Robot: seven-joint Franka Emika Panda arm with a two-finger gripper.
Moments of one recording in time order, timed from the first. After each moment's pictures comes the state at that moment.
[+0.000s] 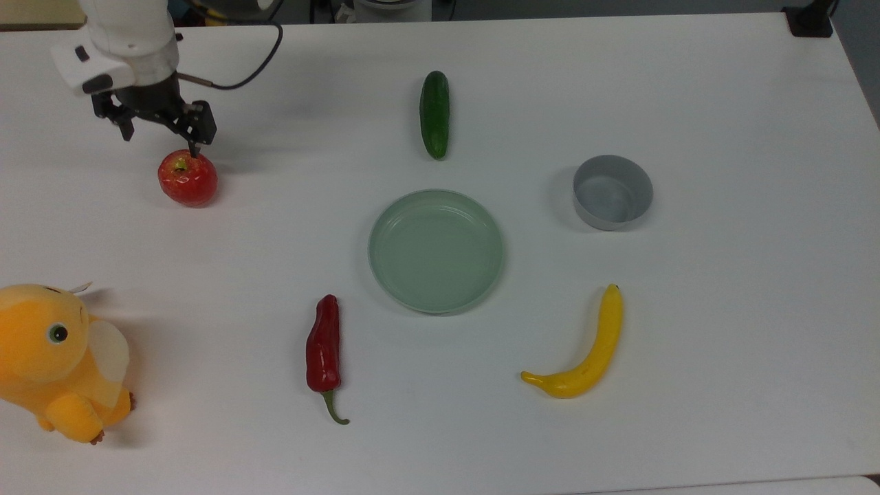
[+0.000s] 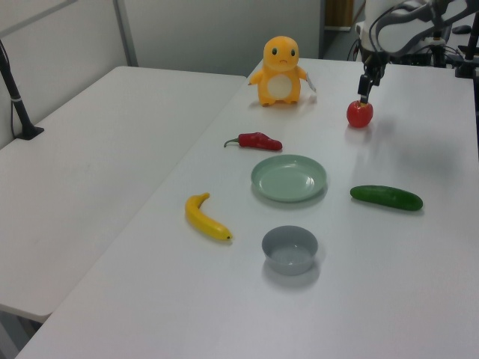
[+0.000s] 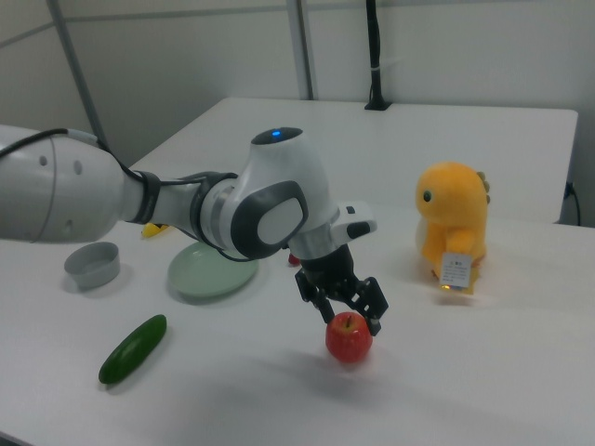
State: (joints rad) arm -0.20 0.26 -0.17 -1.90 -0.18 2.29 -0.15
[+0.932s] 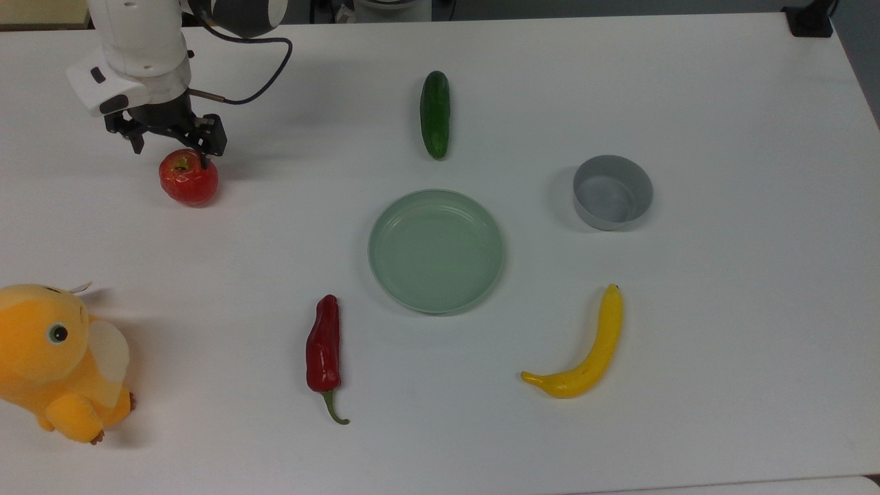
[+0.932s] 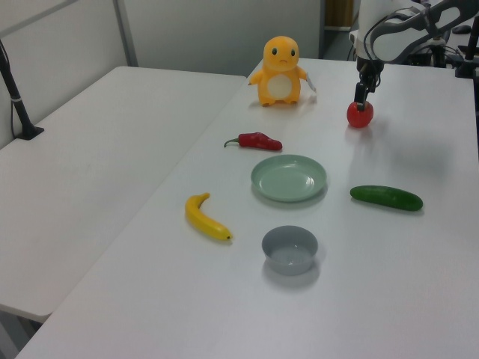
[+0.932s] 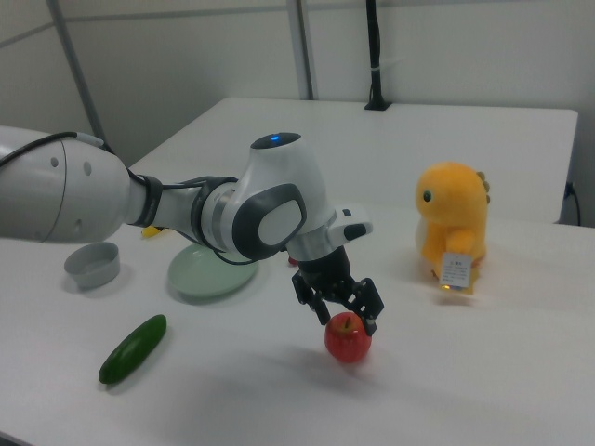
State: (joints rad) arm -0.19 0.29 -0.16 -1.89 -0.19 2.29 -0.15
